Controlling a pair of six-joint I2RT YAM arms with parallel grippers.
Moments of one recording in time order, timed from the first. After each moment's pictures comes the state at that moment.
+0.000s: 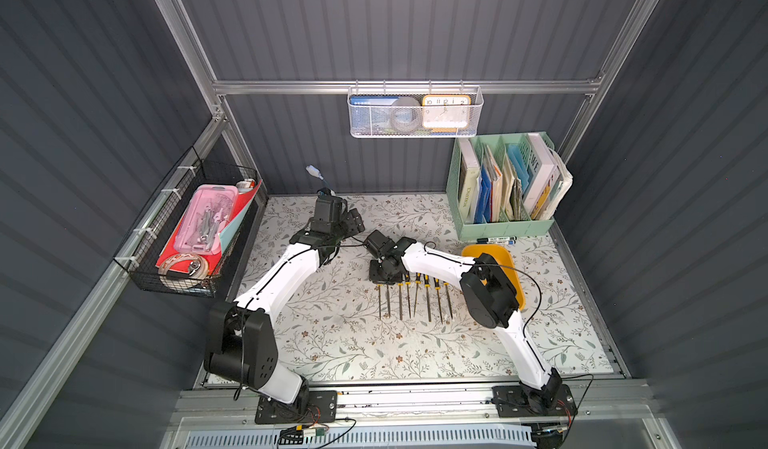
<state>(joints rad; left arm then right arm) -0.26 1.55 1.23 -0.29 -0.08 -0.53 0.84 2.33 1.89 -0.75 -0.01 0.83</state>
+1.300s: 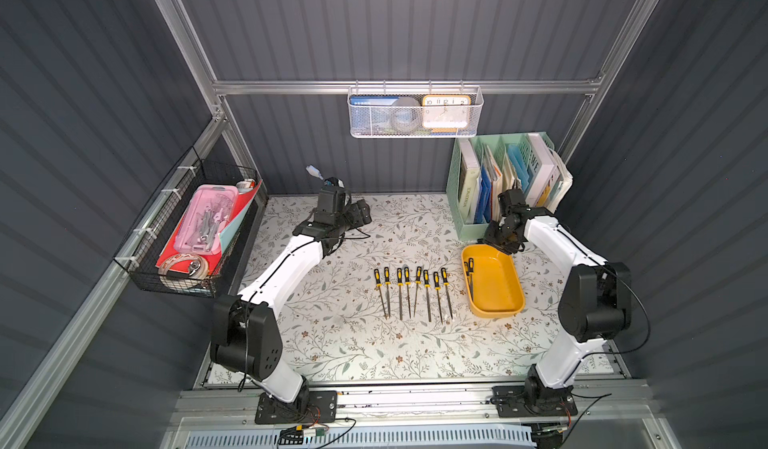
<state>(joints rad) -0.28 1.60 1.35 -0.30 -0.01 -0.48 0.06 1.83 1.47 -0.86 -0.02 0.54</state>
